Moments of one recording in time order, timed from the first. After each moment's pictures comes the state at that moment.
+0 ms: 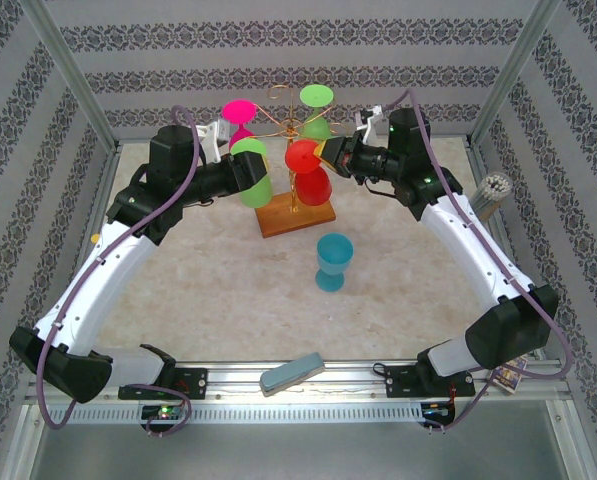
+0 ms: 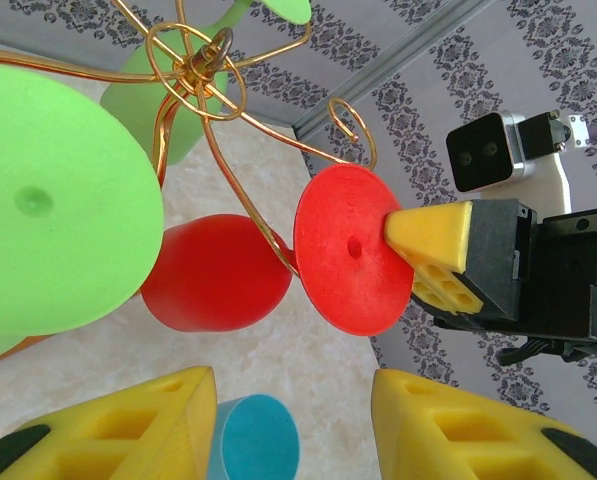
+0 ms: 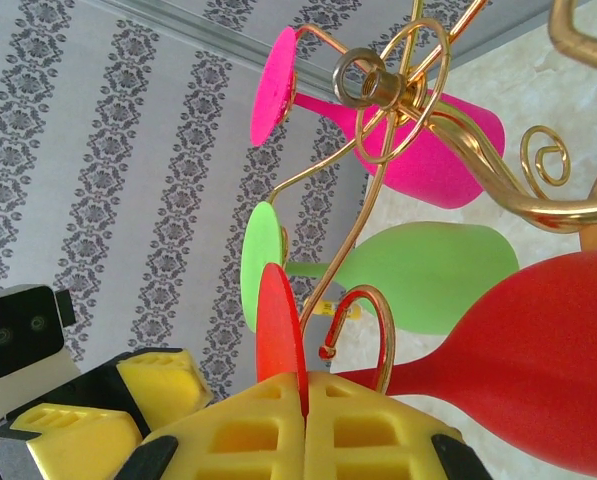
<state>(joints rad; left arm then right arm) -0.41 1.29 1.49 -0.58 0.37 -0.70 0.35 1.46 1.46 -0.30 -0.70 0.99</state>
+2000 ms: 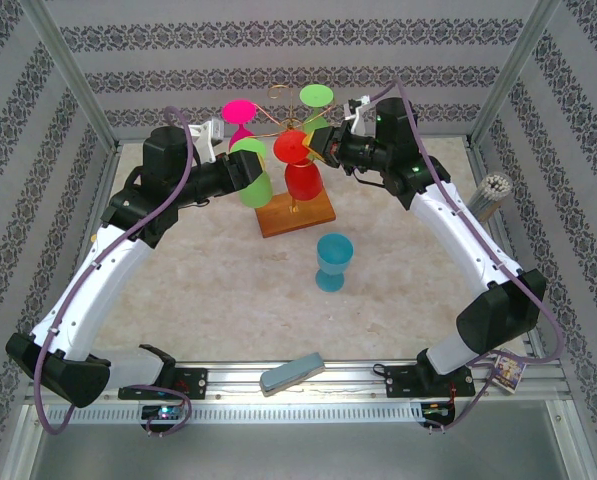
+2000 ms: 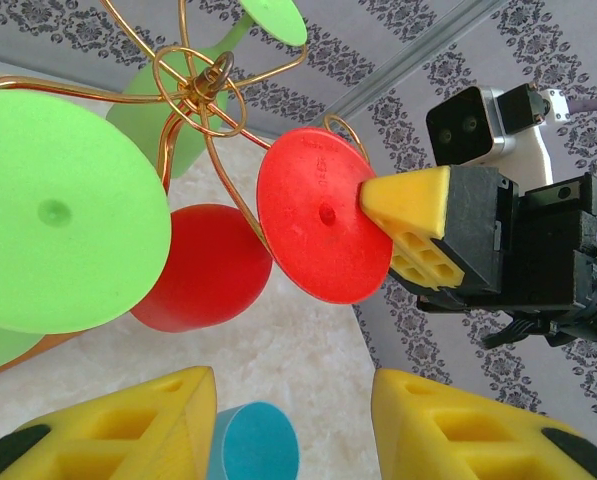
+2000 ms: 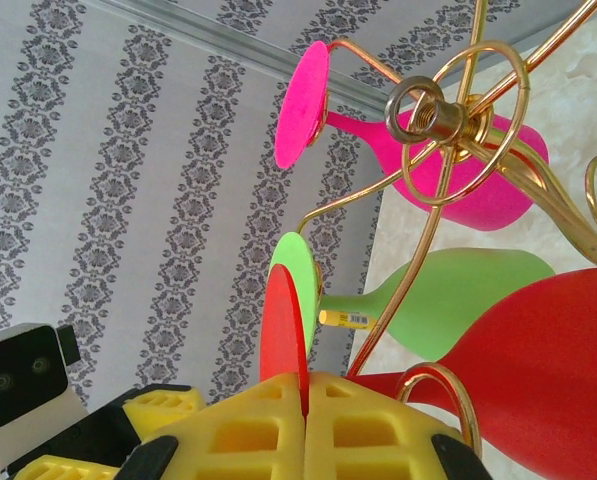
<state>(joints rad) -0.40 1.27 1.48 -0.57 0.37 -0.70 0.38 1.55 1.57 -0.30 -0.67 1.02</state>
